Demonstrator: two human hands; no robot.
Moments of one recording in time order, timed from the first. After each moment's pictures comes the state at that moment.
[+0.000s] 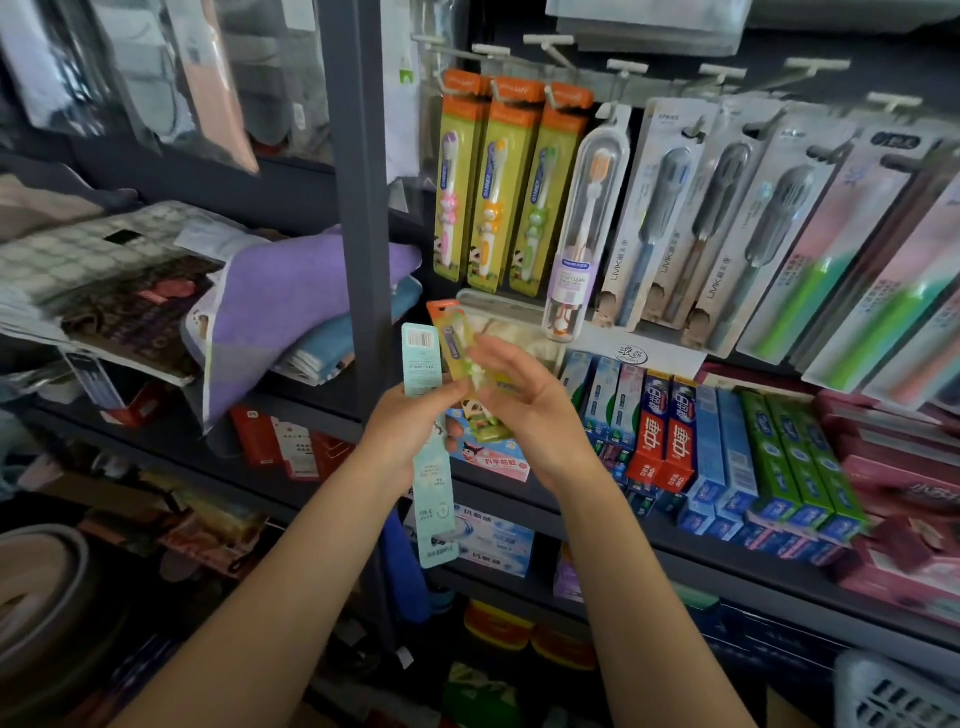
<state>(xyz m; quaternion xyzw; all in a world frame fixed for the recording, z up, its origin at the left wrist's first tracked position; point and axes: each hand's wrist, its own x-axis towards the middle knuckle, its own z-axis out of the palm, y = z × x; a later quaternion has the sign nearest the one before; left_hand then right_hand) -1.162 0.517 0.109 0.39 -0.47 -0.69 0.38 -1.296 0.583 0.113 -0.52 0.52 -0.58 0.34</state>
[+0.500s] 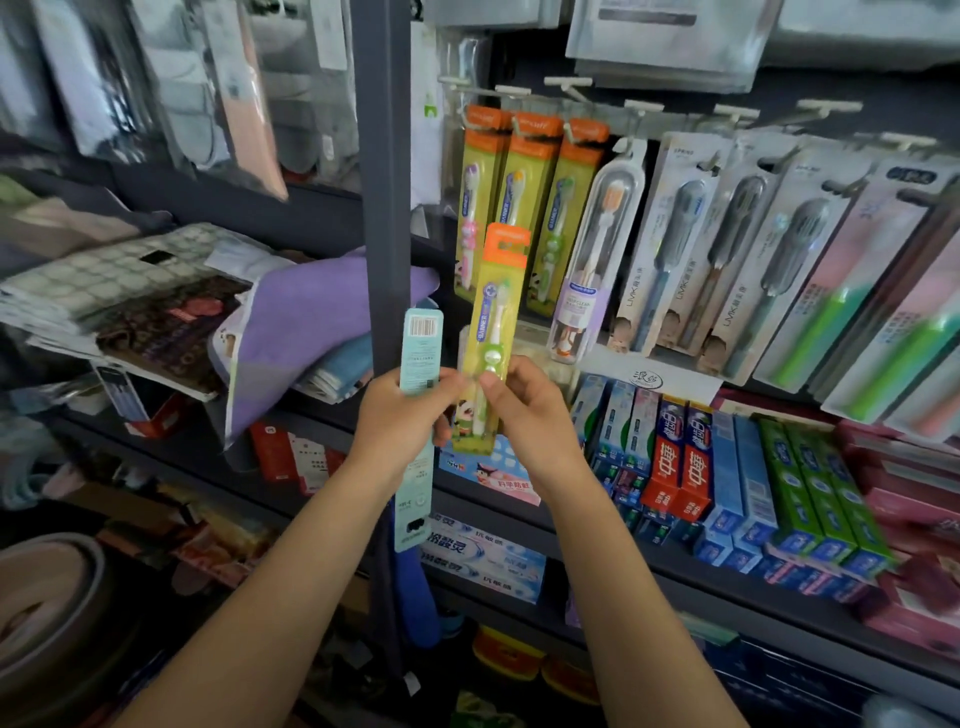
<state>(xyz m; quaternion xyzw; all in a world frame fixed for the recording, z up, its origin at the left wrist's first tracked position) -1.145 0.513 0.134 0.40 -0.57 -0.55 0.47 -1.278 0.565 0.125 -0.48 0.55 -0.61 0.32</state>
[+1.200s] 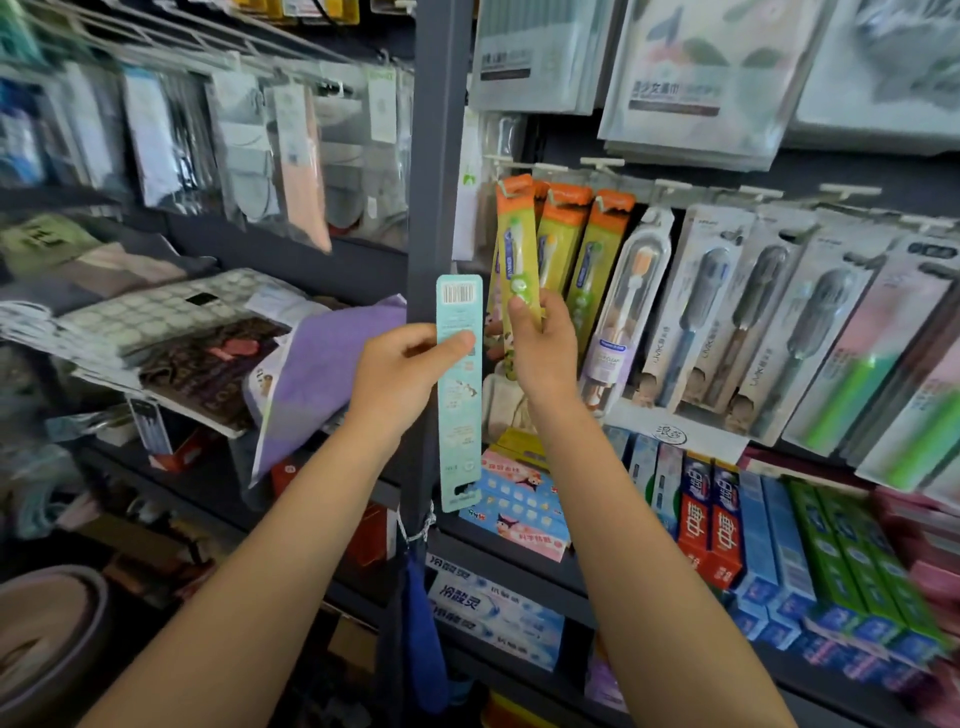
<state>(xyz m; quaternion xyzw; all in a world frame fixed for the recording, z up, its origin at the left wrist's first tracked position) -1.124 0.483 0.196 0.34 -0.62 -0.46 0.54 -1.272 0.482 0.203 -0.45 0.56 -0.67 0.18</state>
